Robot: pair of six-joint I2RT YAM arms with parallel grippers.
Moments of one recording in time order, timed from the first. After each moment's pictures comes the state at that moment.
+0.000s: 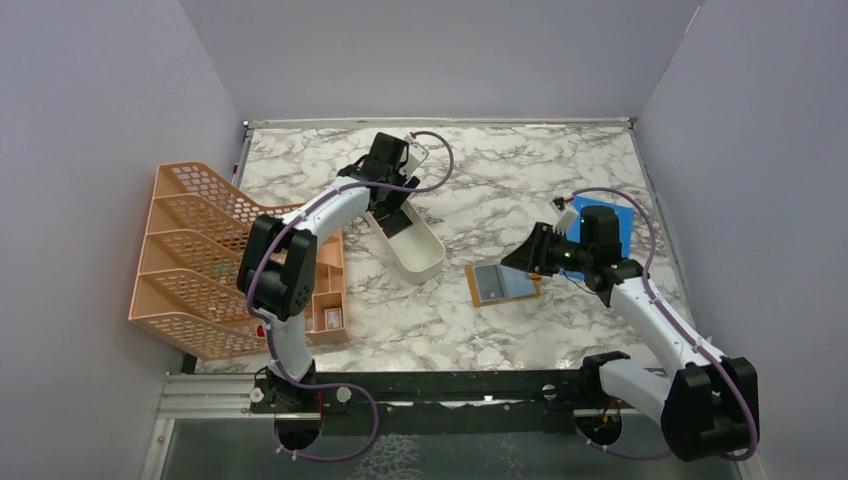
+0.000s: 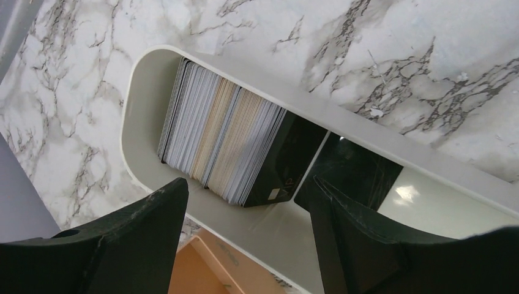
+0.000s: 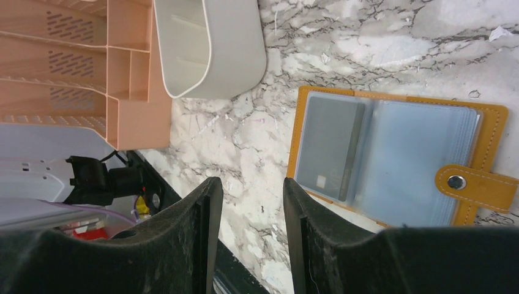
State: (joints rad) left arm -0.45 1.84 1.42 -0.40 -0.20 0.36; right arm 0.17 1.06 0.59 -0.18 -0.68 0.48
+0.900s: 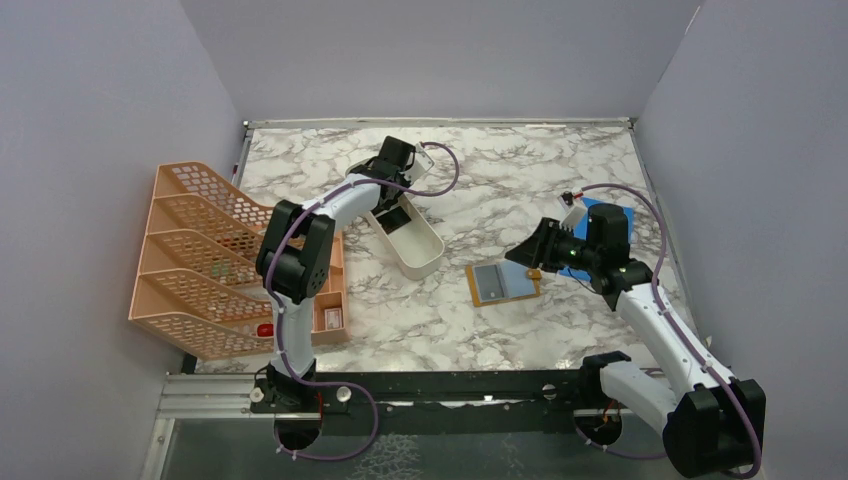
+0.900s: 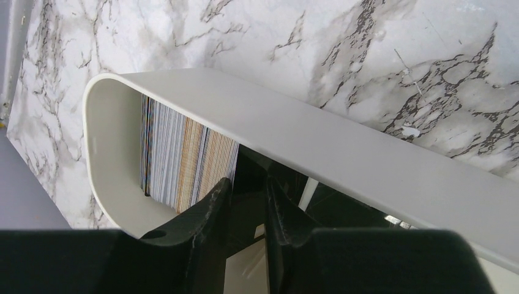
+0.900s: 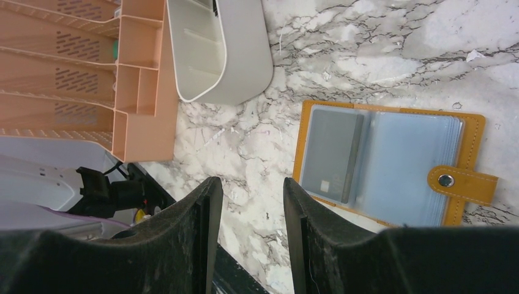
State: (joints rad) left arm -0.43 2.02 1.50 -0.38 -0.25 0.50; right arm 0.17 0.97 0.62 -0.24 -0.62 0.49
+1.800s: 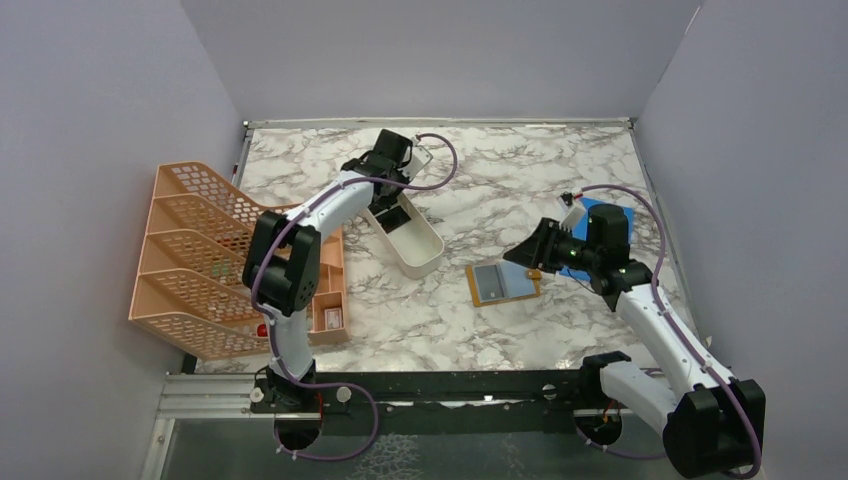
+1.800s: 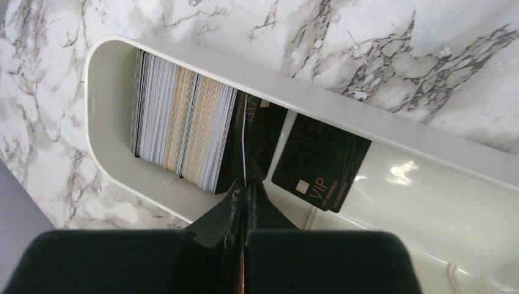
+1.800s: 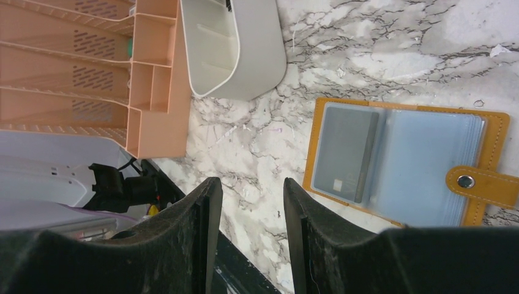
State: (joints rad) left arm -0.44 1.92 1.50 -0.50 -0.18 0.42; right arm 0.17 0.97 0.62 -0.23 -0.65 0.52
